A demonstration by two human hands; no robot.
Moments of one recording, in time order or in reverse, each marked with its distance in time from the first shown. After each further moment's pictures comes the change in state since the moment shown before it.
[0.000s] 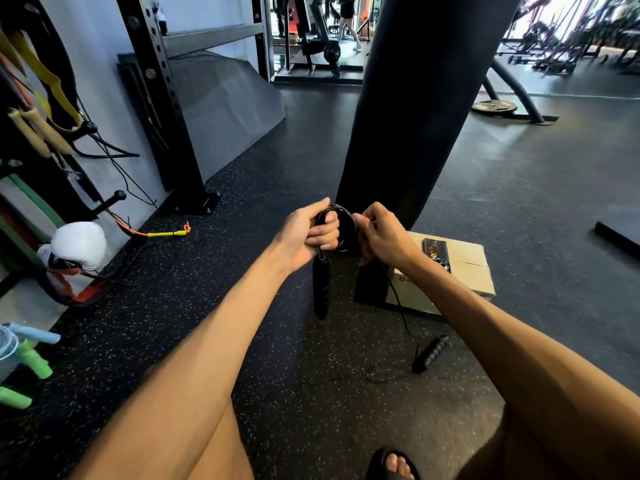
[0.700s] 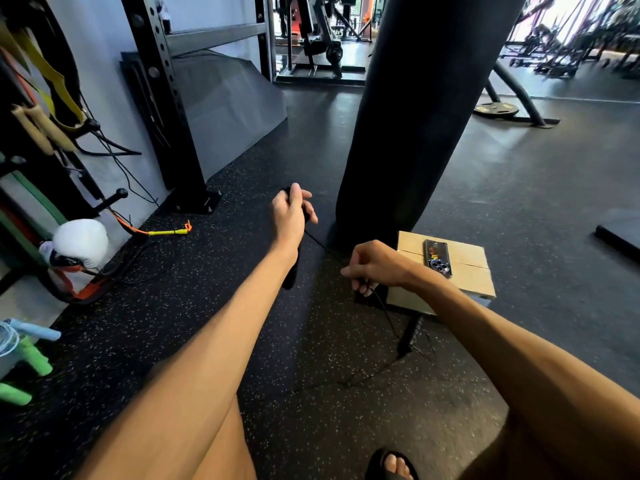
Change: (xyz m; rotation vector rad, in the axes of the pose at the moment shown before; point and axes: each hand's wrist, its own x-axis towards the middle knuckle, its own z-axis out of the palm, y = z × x) left_hand 0.011 0.004 -0.015 0.382 0.719 0.486; right_hand -0.023 0.007 0.004 -0.110 -0.468 0.161
